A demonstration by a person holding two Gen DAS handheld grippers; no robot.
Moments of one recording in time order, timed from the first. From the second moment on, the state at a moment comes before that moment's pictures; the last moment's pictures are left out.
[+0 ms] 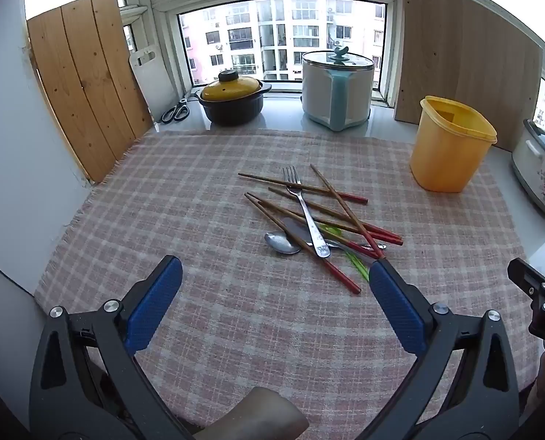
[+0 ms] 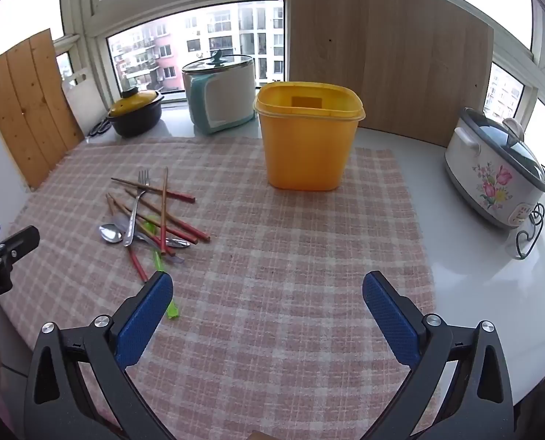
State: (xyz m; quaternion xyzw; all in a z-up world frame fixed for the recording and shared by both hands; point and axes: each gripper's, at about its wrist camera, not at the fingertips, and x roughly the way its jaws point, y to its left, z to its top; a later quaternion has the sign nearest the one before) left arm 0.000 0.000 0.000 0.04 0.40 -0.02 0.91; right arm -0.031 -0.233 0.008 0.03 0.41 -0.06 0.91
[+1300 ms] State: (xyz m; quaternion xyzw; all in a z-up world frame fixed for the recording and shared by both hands) left arm 0.011 -0.011 0.003 0.05 0.40 -0.03 0.92; right arm -0.027 -0.238 0.004 0.04 0.42 -0.07 0.91
